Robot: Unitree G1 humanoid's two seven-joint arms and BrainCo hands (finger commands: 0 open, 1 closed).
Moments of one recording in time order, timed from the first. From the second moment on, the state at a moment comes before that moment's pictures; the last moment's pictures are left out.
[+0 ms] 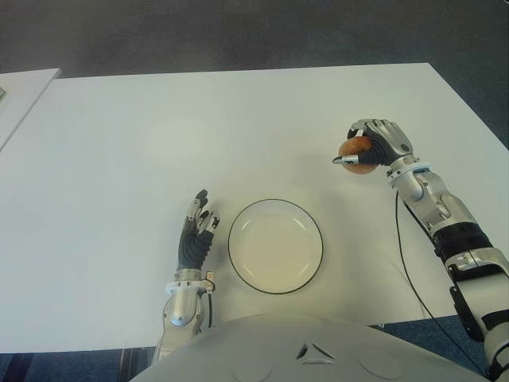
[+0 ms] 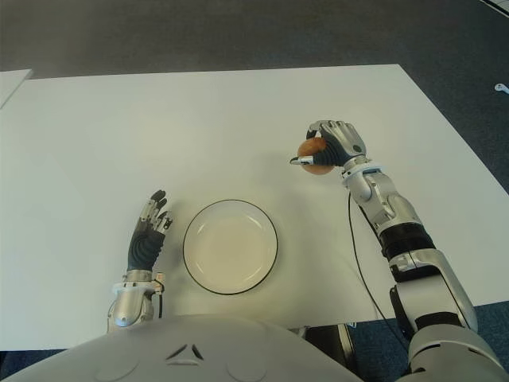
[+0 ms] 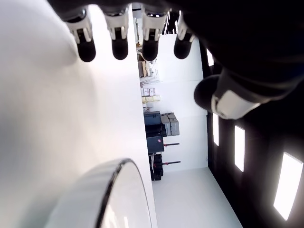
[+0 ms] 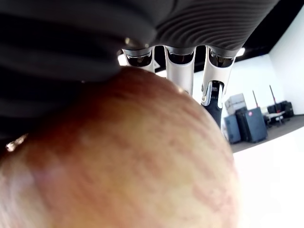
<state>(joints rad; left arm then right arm) 0.57 -0.04 -0.14 -0.13 0.16 -0.29 0.11 -0.40 -0.68 0.29 0.50 -0.64 -0.35 -0.21</state>
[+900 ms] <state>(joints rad) 0.57 -0.04 -0.14 -0.13 0.14 -0.30 0.12 -0.21 -0.64 0.24 -0.05 -0.67 -0.23 0.02</state>
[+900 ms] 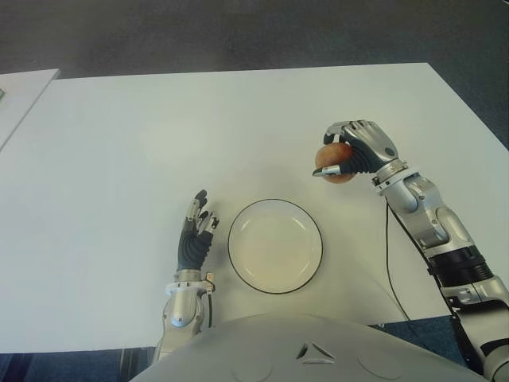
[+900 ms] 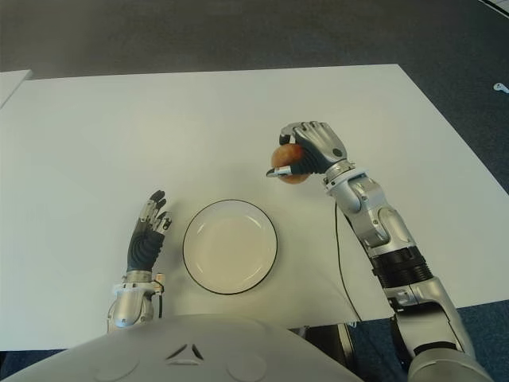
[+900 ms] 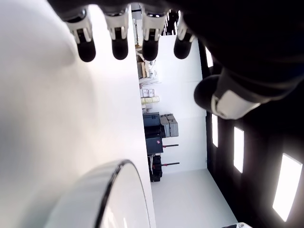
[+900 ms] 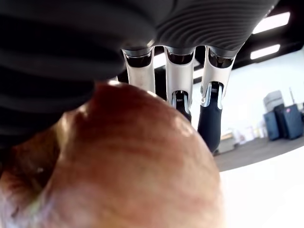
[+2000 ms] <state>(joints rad) 0.55 -0.07 -0.14 -0.10 0.18 -0.30 0.14 -0.17 -0.51 0.34 -0.31 -0.86 -0.24 0.11</state>
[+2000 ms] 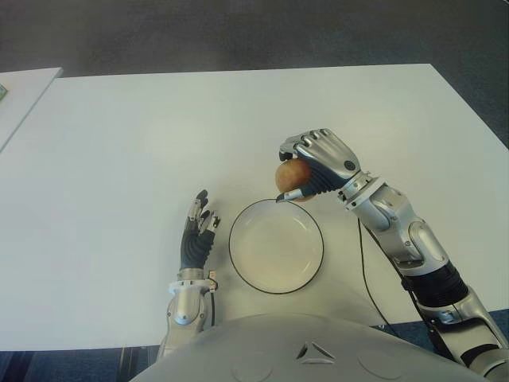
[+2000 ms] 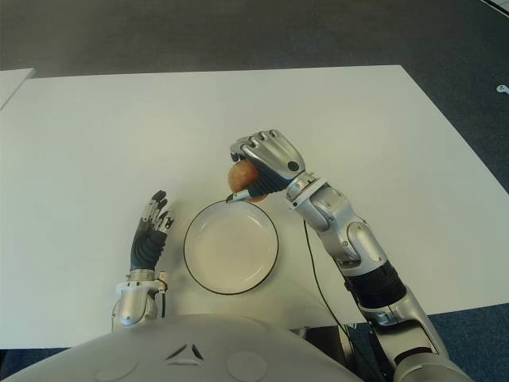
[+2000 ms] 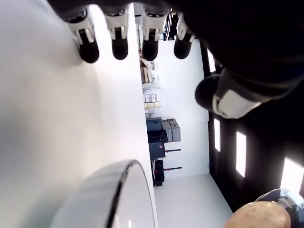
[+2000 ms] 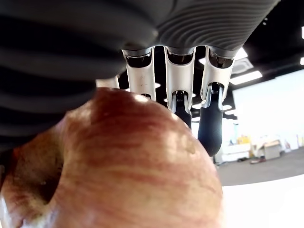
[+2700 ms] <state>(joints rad) 0.52 -0.08 -0.14 -0.08 0.14 -0.31 0.13 -0.07 -0.49 0.46 -0.34 -0.96 -0.37 0.11</state>
